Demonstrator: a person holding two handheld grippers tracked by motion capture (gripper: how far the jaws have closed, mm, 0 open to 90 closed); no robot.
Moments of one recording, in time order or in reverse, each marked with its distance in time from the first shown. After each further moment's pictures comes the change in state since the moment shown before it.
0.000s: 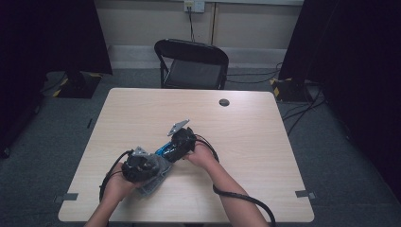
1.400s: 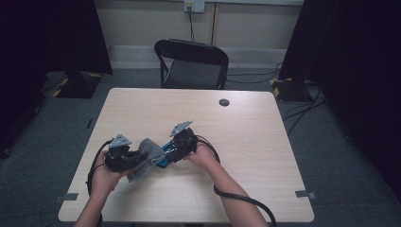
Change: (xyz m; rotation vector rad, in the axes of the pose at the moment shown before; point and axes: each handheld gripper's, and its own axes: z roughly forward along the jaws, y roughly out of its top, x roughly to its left) left arm 0.038 0.006 -0.044 -0.248 0.086 -0.066; right arm -0.002 -0.007 -0.001 -0.056 0.014 -0.019
